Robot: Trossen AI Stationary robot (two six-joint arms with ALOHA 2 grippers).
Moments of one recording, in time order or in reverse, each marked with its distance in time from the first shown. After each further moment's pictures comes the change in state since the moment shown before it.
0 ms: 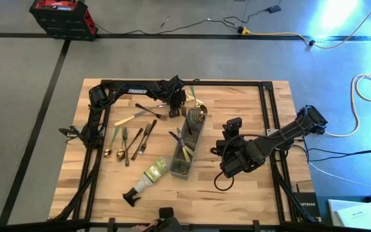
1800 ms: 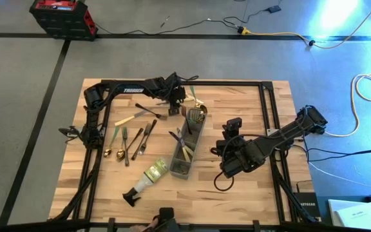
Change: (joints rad) left arm 0.001 -0.072 -0.001 -0.006 0.006 0.027; right arm 0.000 0.000 0.000 0.006 -0.011 0.001
